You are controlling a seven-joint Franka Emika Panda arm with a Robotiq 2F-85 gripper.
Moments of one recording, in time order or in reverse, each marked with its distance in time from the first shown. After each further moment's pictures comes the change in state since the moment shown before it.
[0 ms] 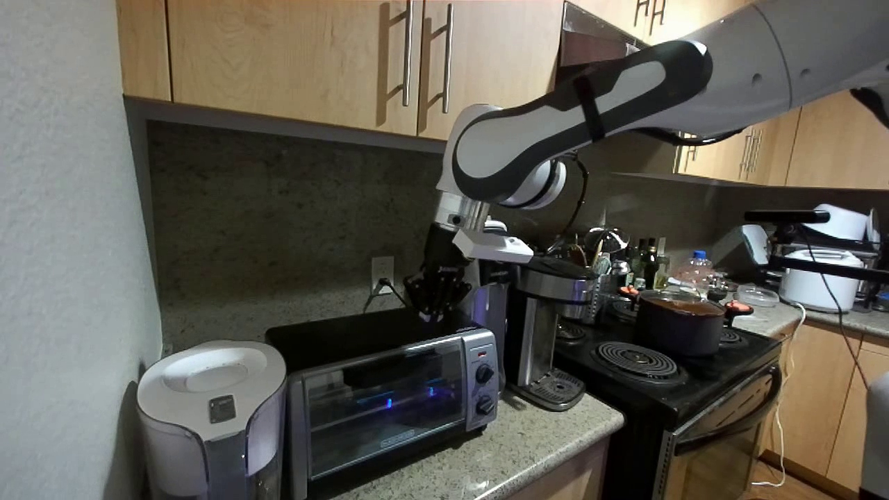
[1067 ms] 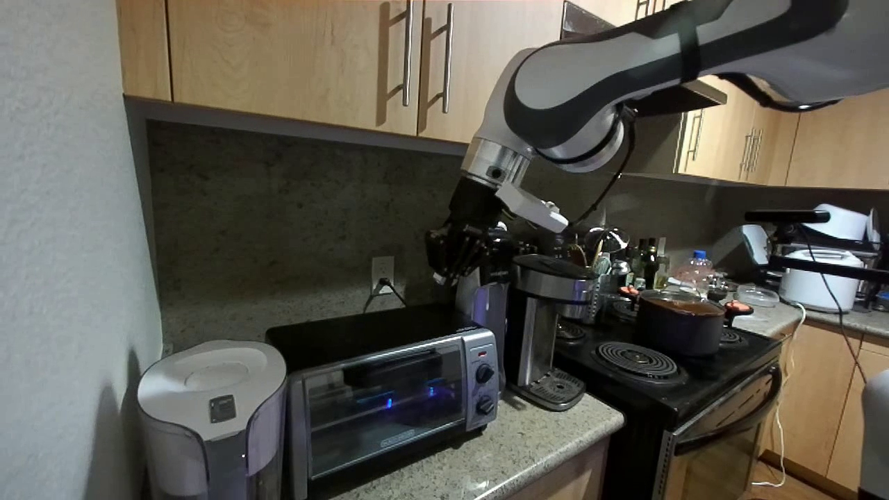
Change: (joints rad) arm 0.036 -0.227 -0.011 -0.095 0.092 -0.013 -0.109
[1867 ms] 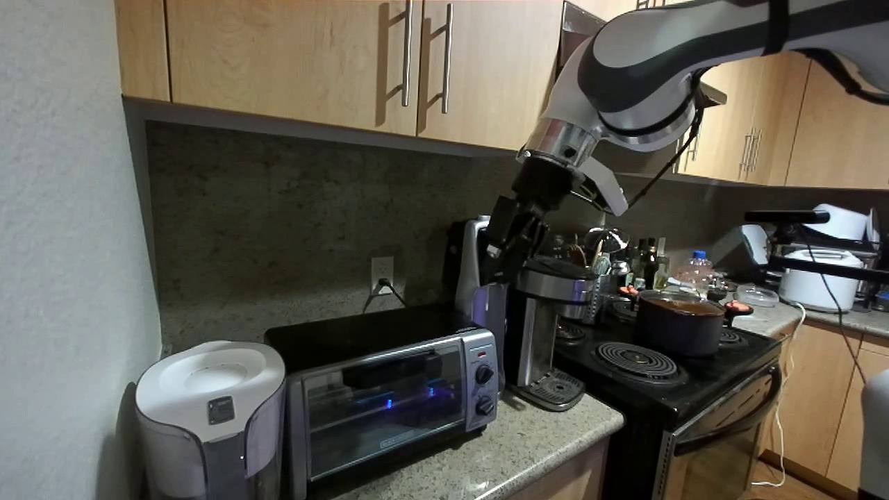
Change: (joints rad) arm 0.003 -0.211 -0.141 -0.087 0.042 -0.176 -0.195
